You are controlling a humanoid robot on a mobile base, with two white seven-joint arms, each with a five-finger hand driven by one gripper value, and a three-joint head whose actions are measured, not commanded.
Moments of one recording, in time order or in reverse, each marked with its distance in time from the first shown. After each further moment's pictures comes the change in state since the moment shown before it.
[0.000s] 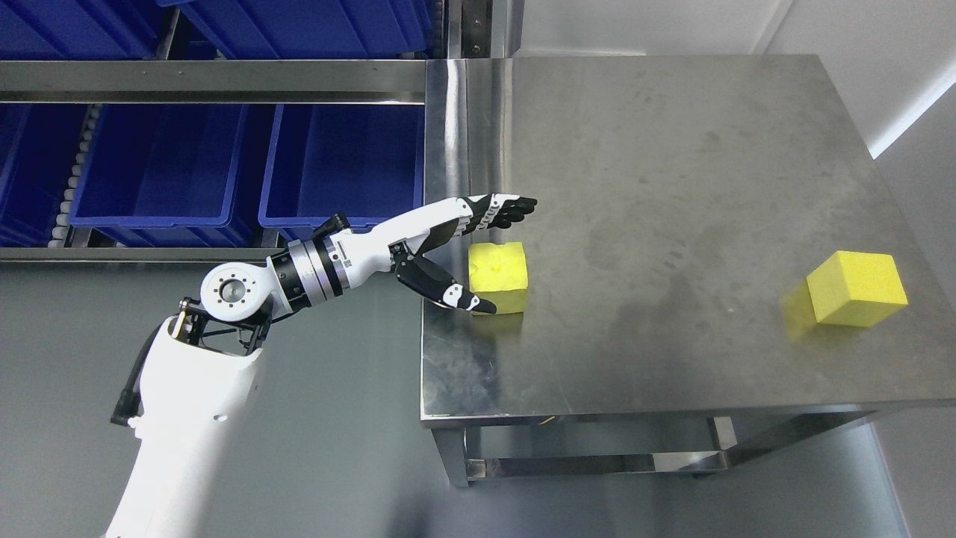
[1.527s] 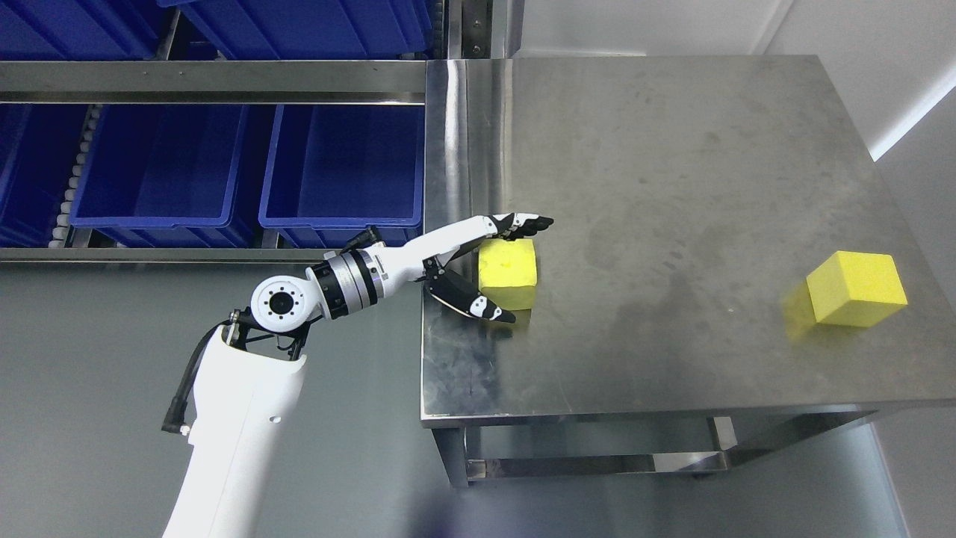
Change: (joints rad) left arm 0.018 -0.140 0.051 0.098 -0.246 -0.102 -0.022; right arm 0.000 0.000 0.000 0.000 0.000 0.000 0.000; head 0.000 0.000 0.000
